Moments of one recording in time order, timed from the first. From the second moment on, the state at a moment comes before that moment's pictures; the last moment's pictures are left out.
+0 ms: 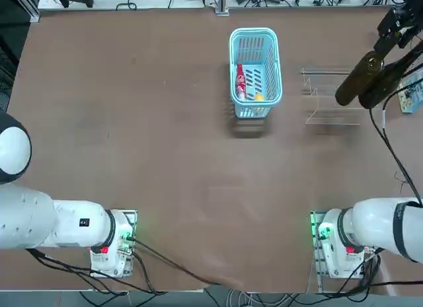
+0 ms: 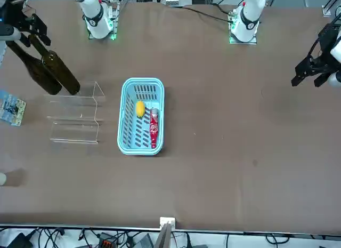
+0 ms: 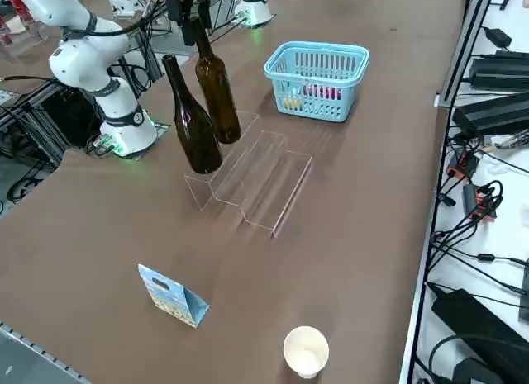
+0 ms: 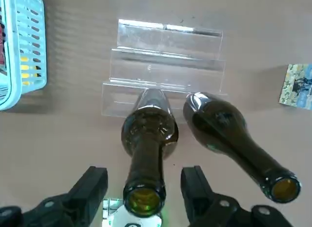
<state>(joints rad) 0.02 -0.38 -0.05 -1.99 -0.06 1.56 -0.10</state>
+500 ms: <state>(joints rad) 0.02 -0.38 -0.05 -2.00 -0.06 1.57 -0.10</state>
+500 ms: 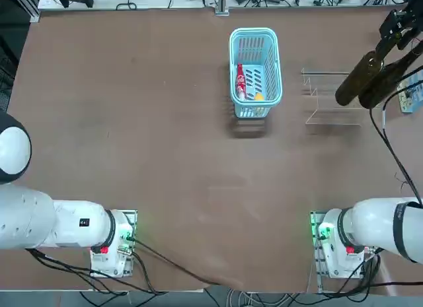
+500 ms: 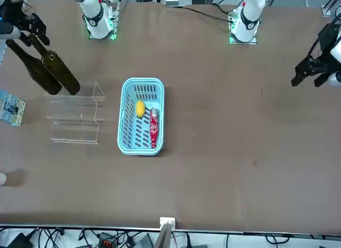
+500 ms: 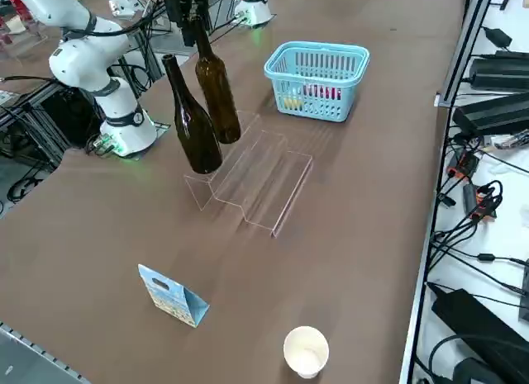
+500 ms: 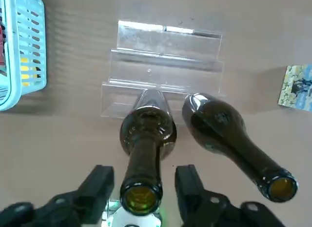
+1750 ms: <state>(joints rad) 0.02 -0.38 -0.05 -2.00 -0.06 1.59 -0.10</state>
